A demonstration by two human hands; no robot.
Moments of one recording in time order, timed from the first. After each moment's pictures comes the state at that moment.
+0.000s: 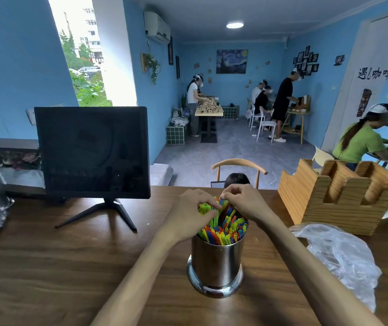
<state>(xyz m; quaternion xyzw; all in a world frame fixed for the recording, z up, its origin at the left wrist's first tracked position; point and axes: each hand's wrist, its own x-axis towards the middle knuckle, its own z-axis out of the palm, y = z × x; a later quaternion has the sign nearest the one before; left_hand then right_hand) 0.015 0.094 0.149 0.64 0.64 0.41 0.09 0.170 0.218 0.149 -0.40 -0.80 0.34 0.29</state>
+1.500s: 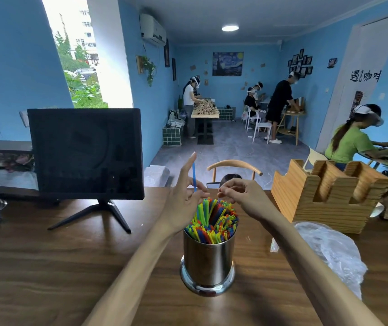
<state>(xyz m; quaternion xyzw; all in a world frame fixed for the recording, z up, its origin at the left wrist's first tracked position) 0.030 0.102 0.166 0.58 0.54 0.58 0.19 0.200 0.212 0.164 -0.32 -0.80 0.38 0.34</state>
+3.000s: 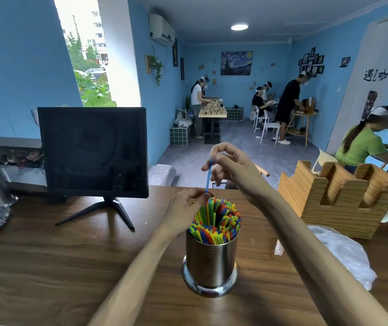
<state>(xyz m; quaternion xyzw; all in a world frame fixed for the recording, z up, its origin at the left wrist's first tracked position) 0.013 0.116 0.132 0.56 0.62 0.52 0.18 0.170 0.187 0.233 -0.14 -0.74 0.55 0.38</state>
